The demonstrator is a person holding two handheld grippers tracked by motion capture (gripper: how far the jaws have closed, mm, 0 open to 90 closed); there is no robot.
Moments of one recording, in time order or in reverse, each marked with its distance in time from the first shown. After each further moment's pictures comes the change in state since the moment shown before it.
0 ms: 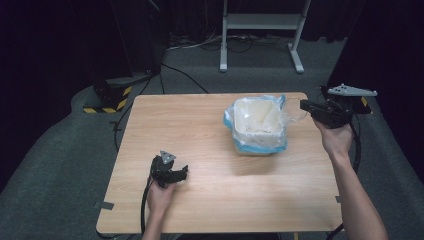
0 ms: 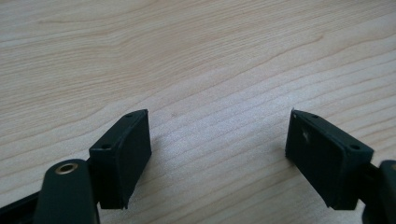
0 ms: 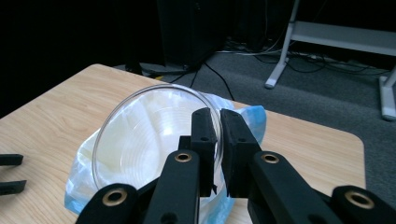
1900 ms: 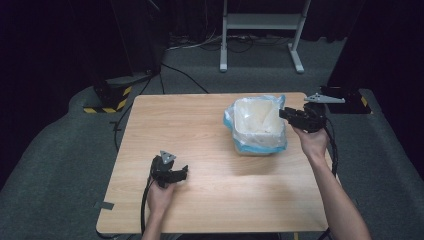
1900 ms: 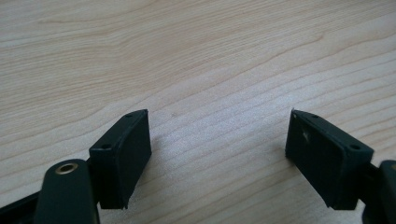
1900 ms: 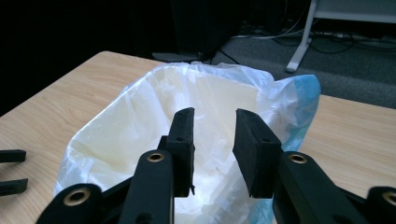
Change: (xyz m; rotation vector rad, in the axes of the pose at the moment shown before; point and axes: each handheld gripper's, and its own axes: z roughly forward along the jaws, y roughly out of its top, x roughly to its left) left arm 0.000 0.000 0.000 0.000 0.000 0.000; right arm 0.009 -0.033 0.057 0.043 0.055 0.054
